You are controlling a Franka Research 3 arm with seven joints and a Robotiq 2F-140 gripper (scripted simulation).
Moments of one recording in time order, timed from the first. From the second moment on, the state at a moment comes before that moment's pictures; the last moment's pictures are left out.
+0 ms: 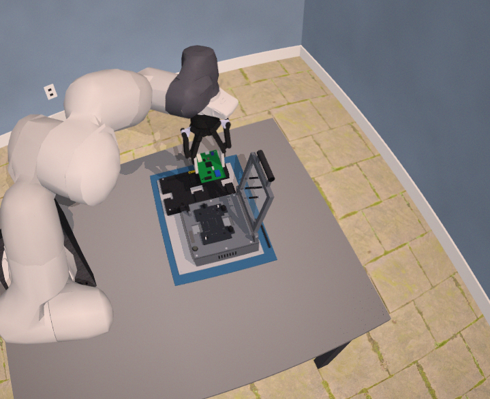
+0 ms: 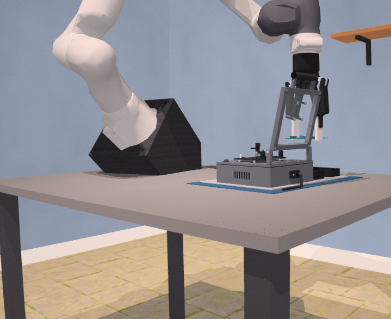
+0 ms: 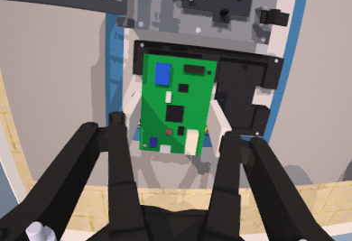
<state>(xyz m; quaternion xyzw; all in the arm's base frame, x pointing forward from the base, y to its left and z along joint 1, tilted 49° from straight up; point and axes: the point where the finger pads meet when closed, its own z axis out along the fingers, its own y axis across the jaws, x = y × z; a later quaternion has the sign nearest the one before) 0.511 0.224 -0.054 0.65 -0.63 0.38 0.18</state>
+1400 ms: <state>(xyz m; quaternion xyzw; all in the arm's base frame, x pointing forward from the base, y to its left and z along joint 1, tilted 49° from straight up) 0.477 0.155 0.018 0.65 -0.64 0.38 0.18</state>
